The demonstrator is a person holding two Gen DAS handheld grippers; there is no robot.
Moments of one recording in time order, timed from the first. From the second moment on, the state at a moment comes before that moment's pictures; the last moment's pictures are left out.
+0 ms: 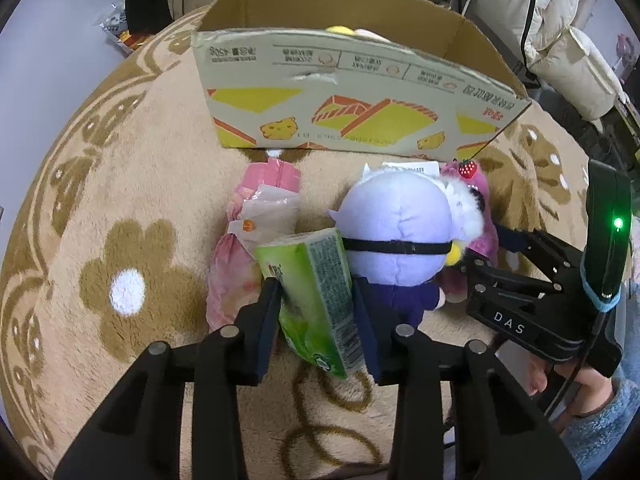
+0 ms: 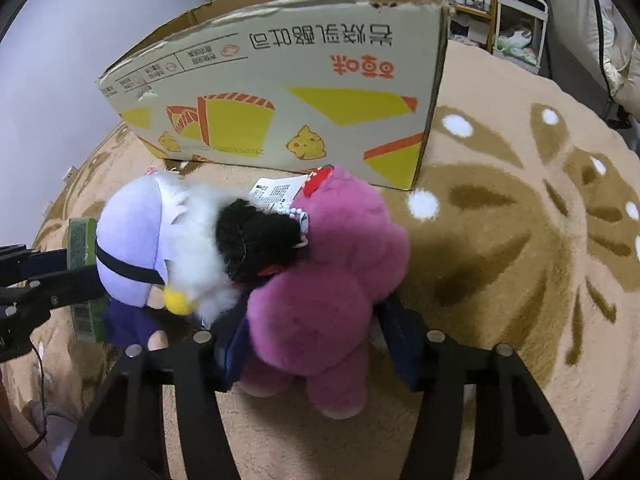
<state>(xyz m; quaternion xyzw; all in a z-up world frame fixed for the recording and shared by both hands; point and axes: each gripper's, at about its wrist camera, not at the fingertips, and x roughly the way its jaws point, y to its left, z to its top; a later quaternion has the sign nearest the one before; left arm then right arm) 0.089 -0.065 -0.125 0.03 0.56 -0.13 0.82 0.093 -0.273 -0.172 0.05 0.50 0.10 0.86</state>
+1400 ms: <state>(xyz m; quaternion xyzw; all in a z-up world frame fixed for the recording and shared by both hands) 0.107 -0.025 0.003 0.02 0.34 -0.05 0.94 0.066 -0.321 -0.038 0.13 0.31 0.09 0.94</state>
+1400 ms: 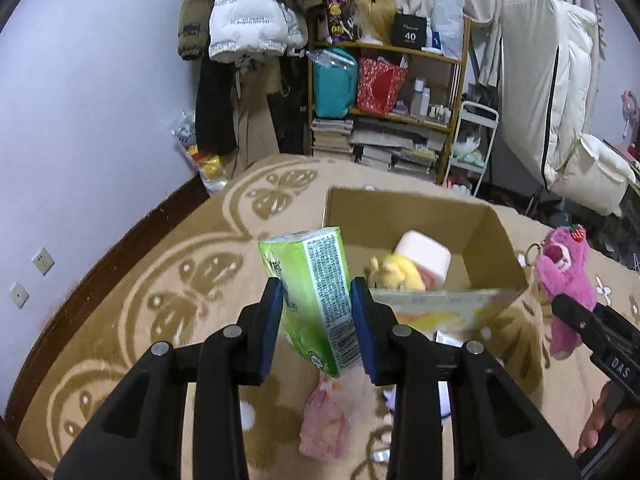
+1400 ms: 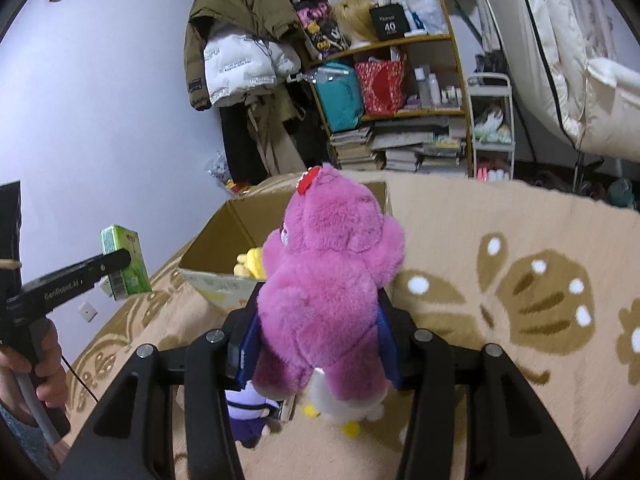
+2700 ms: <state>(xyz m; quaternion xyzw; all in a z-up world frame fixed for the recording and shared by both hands) 0.173 -0.092 -0.009 0.09 0.29 -0.14 0.94 0.136 -0.287 -0.046 0.03 0.30 0.12 0.95</state>
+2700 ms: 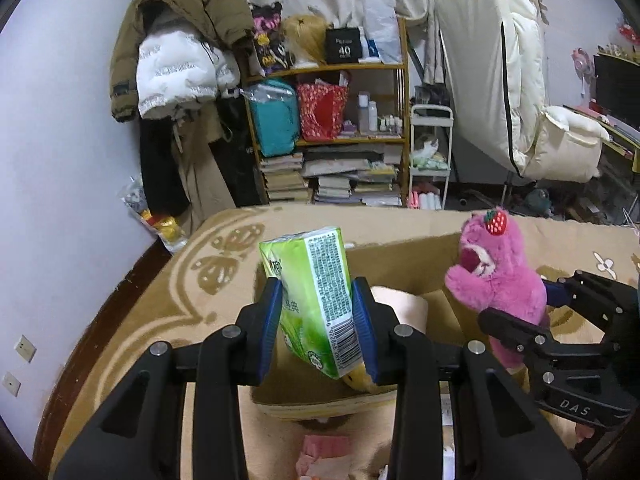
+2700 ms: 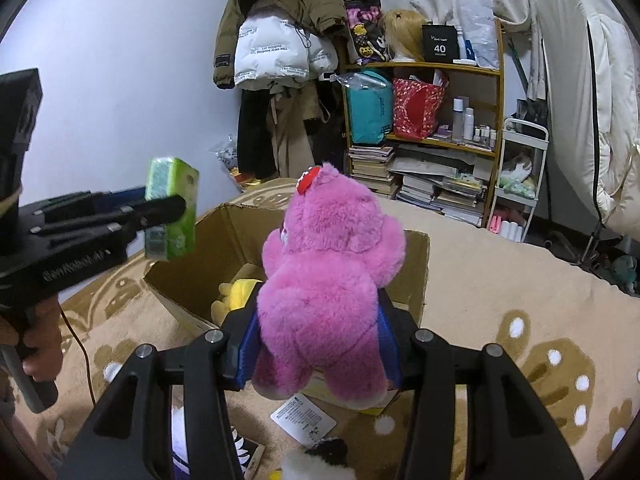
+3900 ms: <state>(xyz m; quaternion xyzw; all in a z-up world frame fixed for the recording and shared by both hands) 0.165 -0.047 -0.002 0.06 0.31 -0.03 0.95 0.129 -0.307 -0.043 0.08 0.30 0.11 0.94</state>
